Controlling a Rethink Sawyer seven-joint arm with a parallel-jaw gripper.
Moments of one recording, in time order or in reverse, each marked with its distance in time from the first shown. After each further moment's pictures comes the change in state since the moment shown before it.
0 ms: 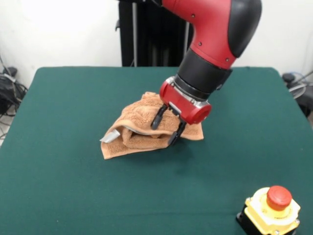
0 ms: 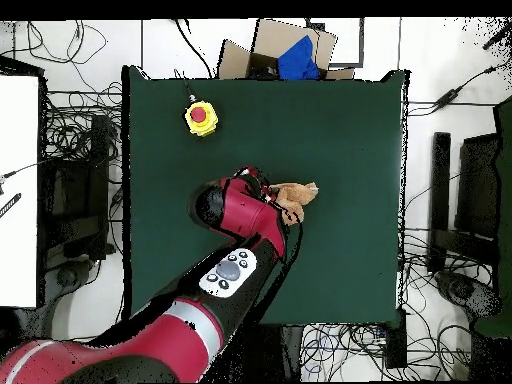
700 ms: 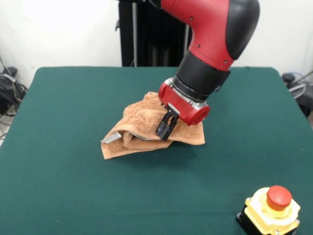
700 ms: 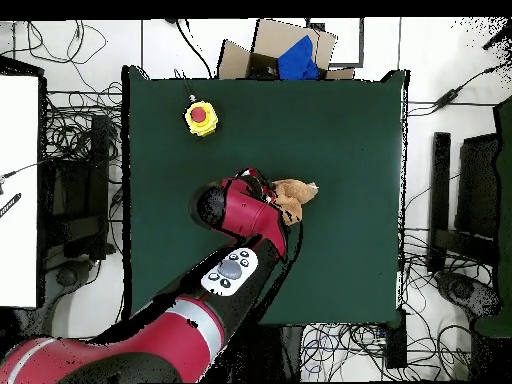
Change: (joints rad) arm -0.003 0.005 0.002 0.000 0.000 0.000 0.000
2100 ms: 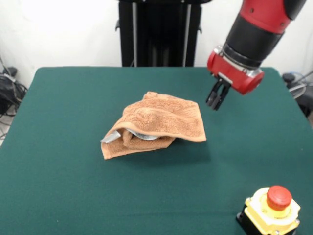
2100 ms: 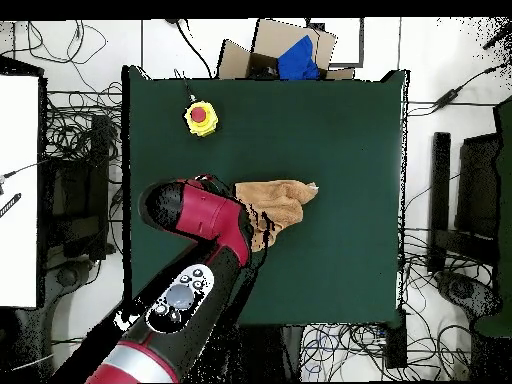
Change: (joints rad) arm 0.114 -0.138 -0.010 0.001 0.000 0.319 0.000
